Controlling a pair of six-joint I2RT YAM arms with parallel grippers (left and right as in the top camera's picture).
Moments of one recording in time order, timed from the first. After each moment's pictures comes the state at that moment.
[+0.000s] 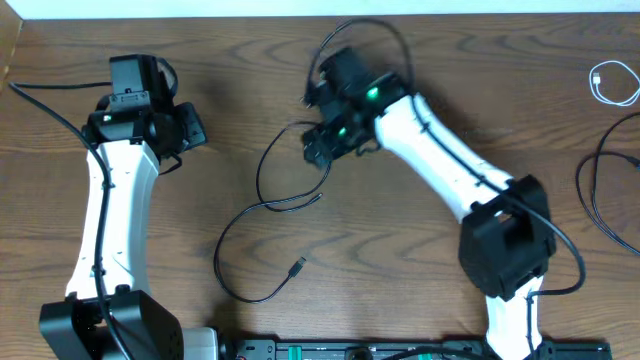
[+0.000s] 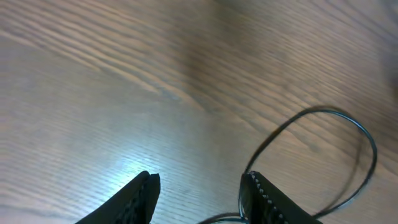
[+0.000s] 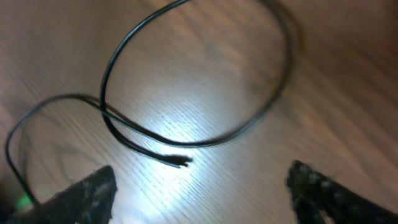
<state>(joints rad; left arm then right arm) 0.13 1.56 1.36 -0.89 0.03 -0.25 0.61 2.09 1.80 -0.93 -0.26 0.06</state>
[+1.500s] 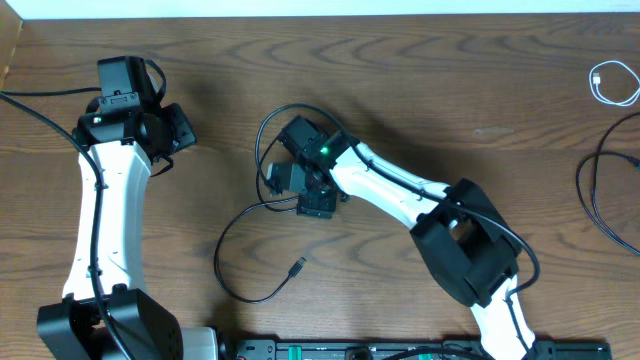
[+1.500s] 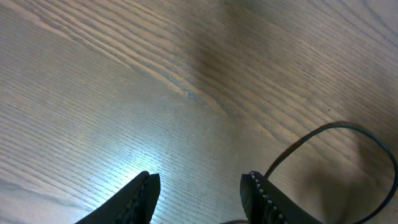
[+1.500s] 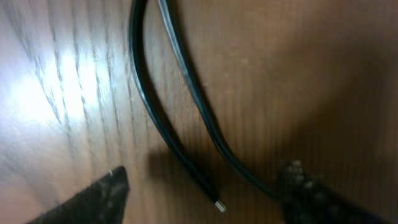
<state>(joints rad) 0.17 1.56 1.36 -0.90 -0.01 -0.28 0.79 2.17 1.60 -0.78 -0.14 -0.66</state>
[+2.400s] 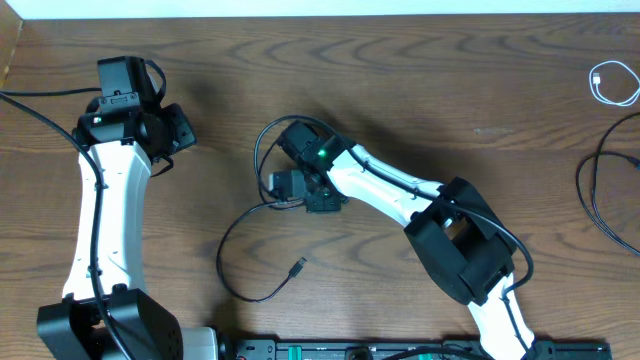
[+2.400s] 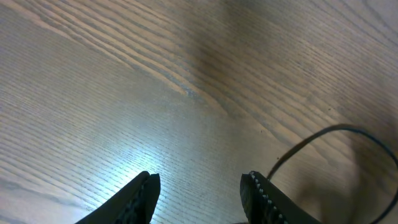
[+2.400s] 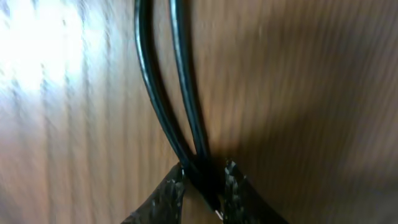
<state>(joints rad) 0.17 1.56 1.36 -0.90 -0.01 -0.28 0.80 2.19 1.59 -0.79 -0.03 -0.81</state>
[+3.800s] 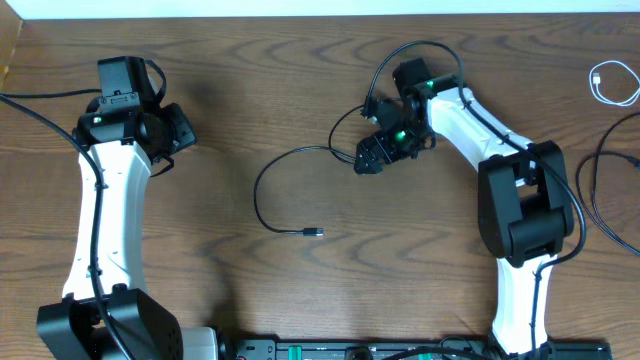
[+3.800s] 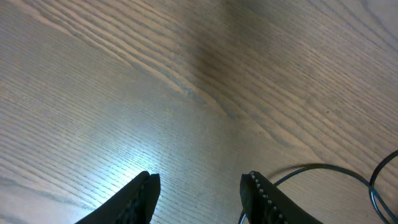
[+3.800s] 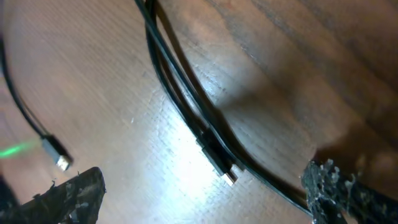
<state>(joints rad) 0.17 1.56 1.36 -0.90 -0.01 -0.31 0.33 2.20 1.66 -0.96 -0.50 -0.22</state>
